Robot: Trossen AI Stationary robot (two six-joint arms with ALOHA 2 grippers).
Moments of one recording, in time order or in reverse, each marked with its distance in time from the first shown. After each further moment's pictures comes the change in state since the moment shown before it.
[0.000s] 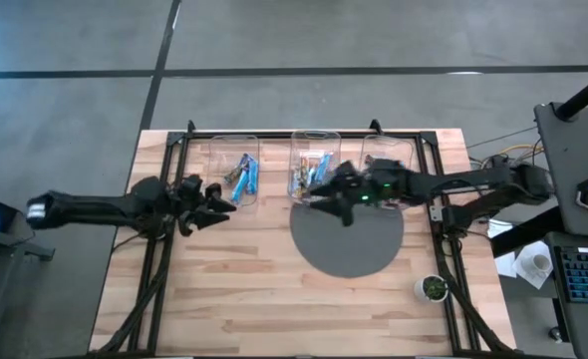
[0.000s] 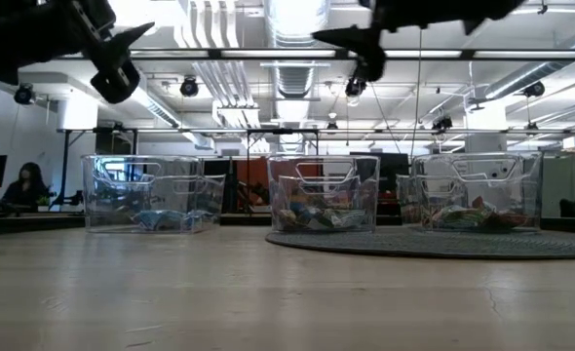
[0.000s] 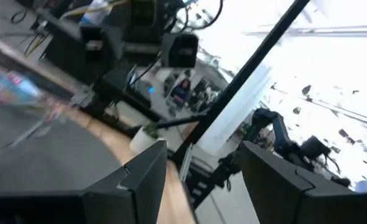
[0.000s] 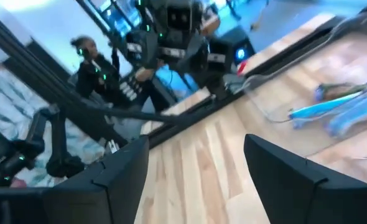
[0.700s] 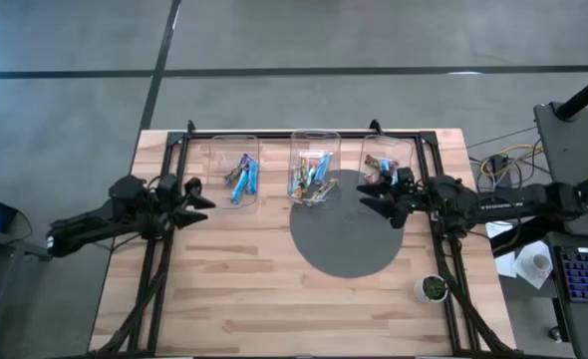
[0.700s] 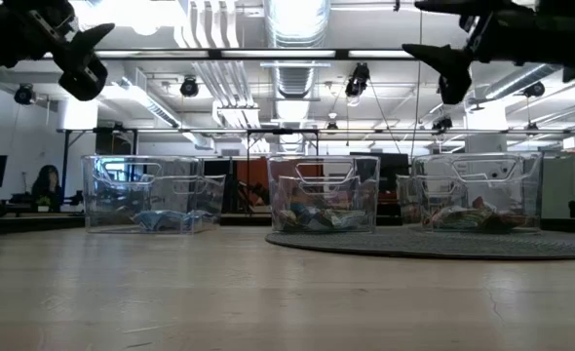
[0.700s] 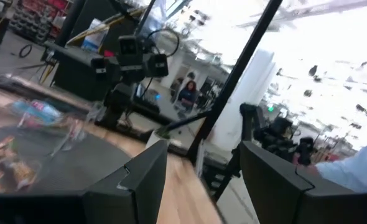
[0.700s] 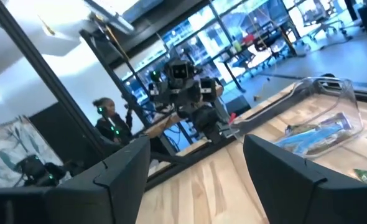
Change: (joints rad) left arm 0.190 -0.390 -0.002 -0.460 0.184 0.141; right arm -0.016 -0.559 -0.602 0.343 0.118 -0.015
